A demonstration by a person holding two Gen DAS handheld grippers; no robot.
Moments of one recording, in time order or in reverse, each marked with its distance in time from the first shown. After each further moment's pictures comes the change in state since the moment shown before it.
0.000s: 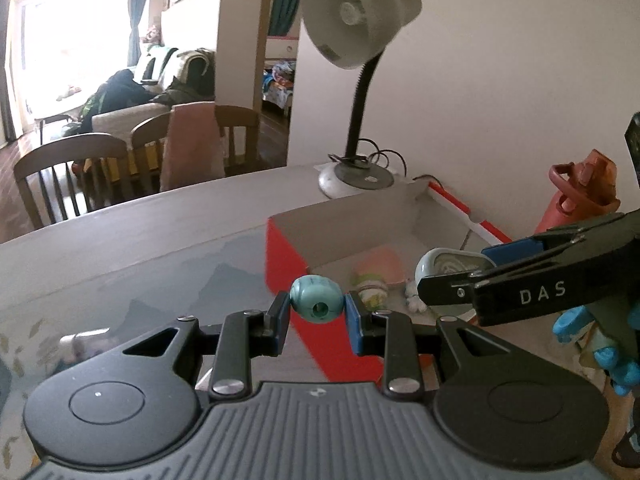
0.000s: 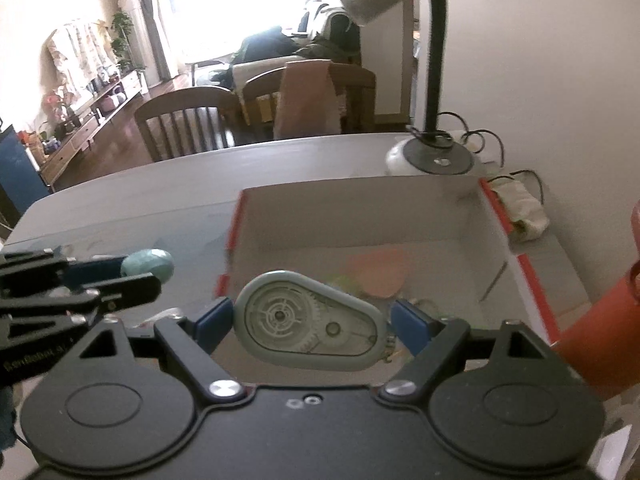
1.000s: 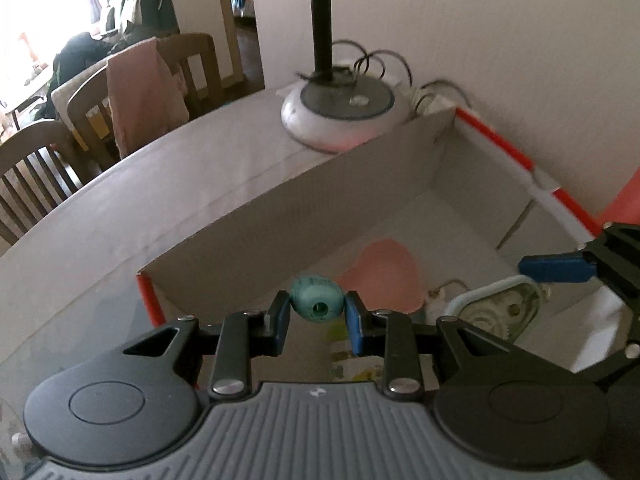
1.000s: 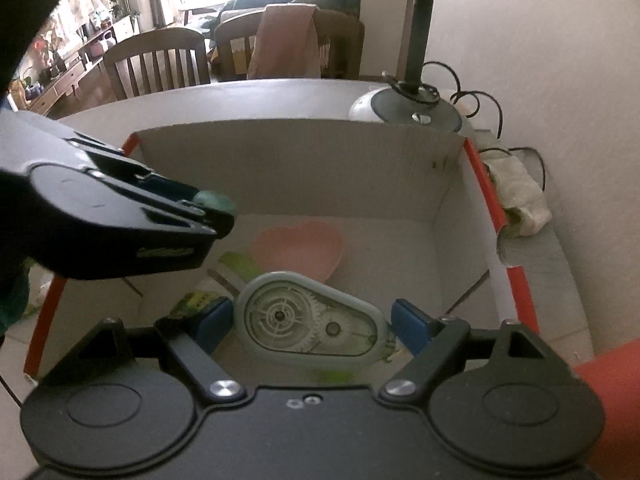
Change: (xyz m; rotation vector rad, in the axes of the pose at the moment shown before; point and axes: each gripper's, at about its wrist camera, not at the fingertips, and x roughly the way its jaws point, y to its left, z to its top) left arm 0.198 -0.059 0.062 0.153 0.328 0.073; right arm 0.088 -0.058 0.001 -0.097 0.144 -0.040
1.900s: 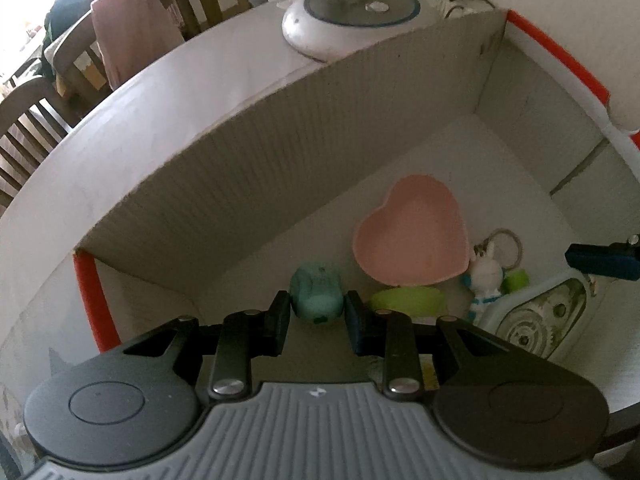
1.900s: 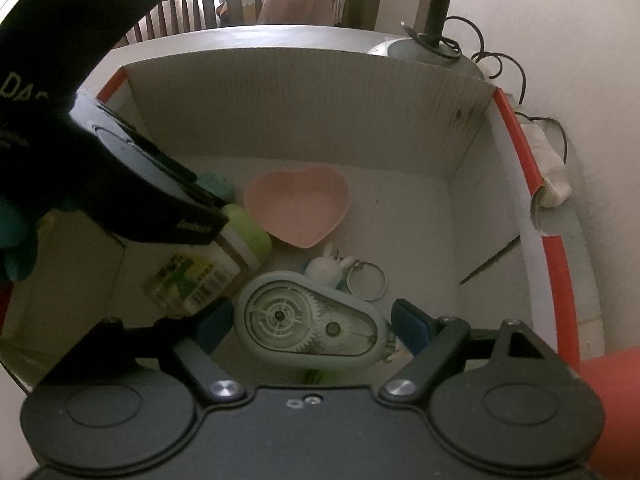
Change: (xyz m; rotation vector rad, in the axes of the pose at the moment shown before) left arm 0.058 -0.005 0.000 0.019 0.242 0.055; right arm 0.030 0.002 -0.005 -0.047 0.134 -0.002
